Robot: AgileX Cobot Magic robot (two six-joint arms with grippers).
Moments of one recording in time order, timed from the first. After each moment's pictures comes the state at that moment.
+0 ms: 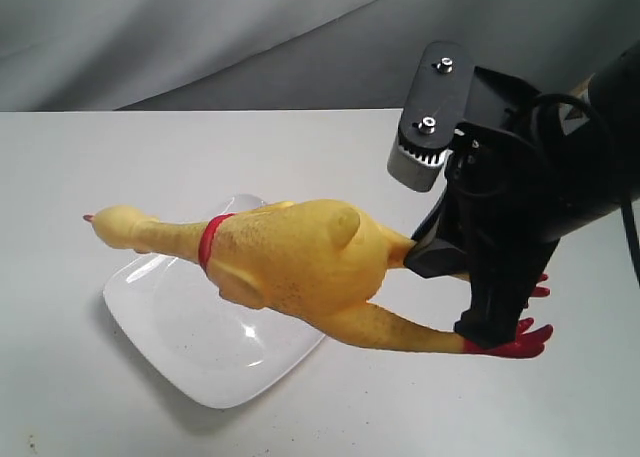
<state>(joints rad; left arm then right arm) 0.10 0.00 0.00 0.45 -0.49 -0.61 0.60 1.31 -1.07 0.27 0.94 -0.76</state>
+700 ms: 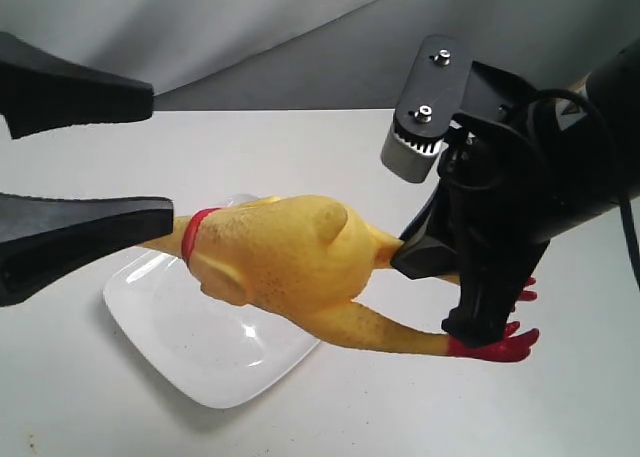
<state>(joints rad) 0.02 1.01 -0.73 1.72 -1.10 -1.27 0.60 1.31 -1.07 0.33 0.93 -0.77</state>
